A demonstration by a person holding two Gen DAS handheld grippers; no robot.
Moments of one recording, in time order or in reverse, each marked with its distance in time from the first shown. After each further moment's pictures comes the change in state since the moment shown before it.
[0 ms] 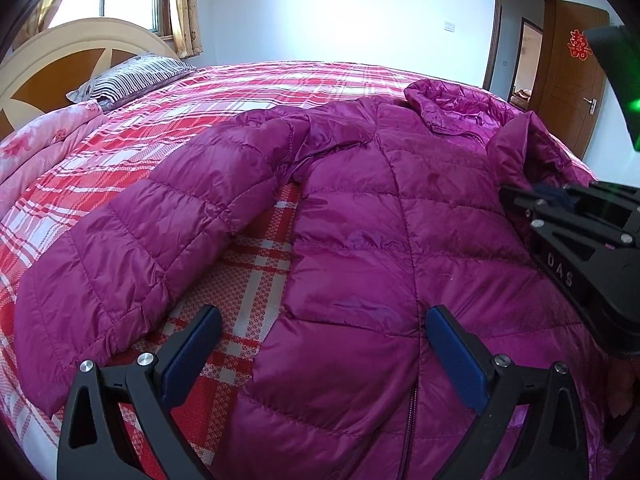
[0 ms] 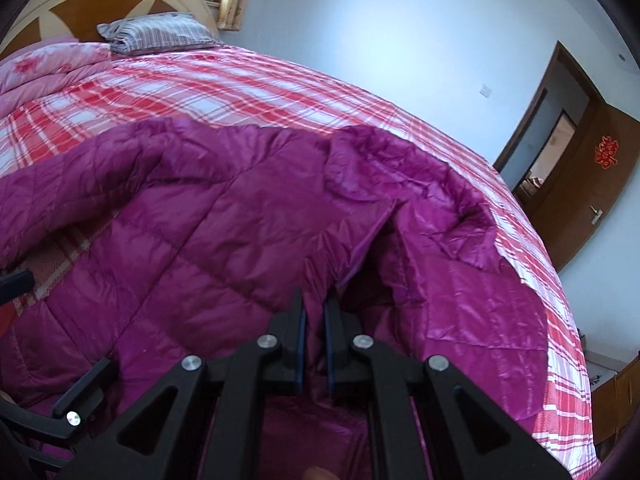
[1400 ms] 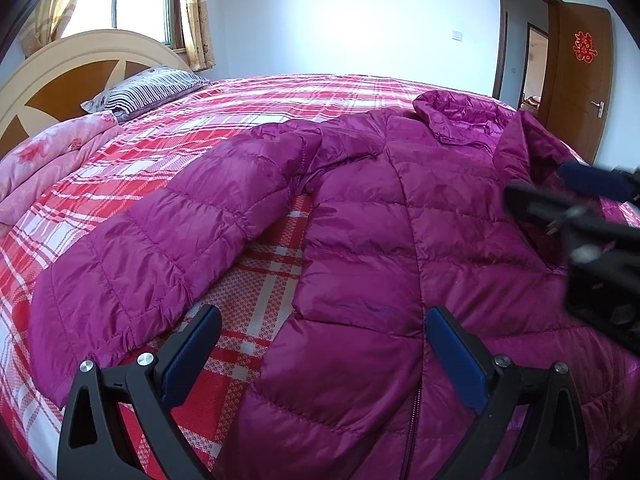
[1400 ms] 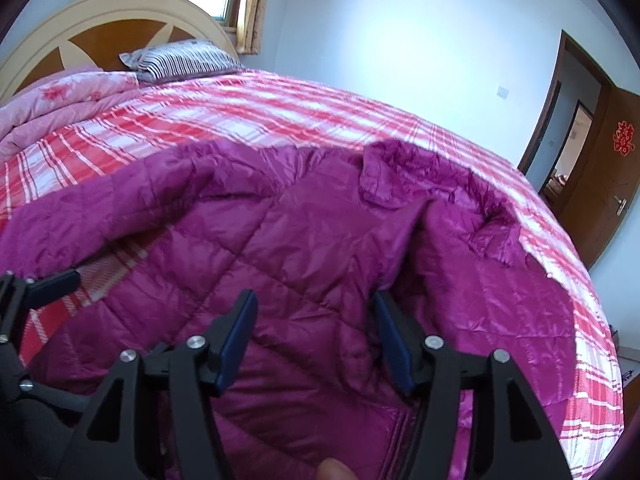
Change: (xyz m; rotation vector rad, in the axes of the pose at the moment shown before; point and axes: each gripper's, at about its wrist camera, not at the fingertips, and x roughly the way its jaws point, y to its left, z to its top) left arm -0.007 -0.002 -0.003 0.000 -0.052 0.059; right arm -0.032 0.005 -0.005 0.051 -0.094 0.119
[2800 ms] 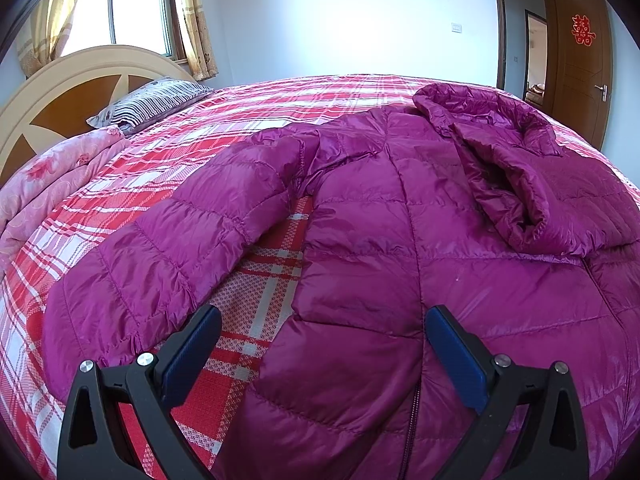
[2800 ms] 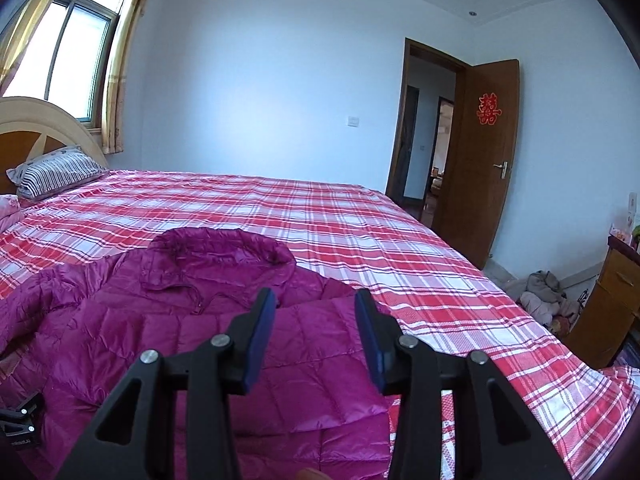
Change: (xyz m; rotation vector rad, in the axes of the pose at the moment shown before) left arm -0.001 -0.012 -0.002 0.047 -0.007 0.055; right arm -0.067 -0.158 -0.028 0.327 -0.229 -0.378
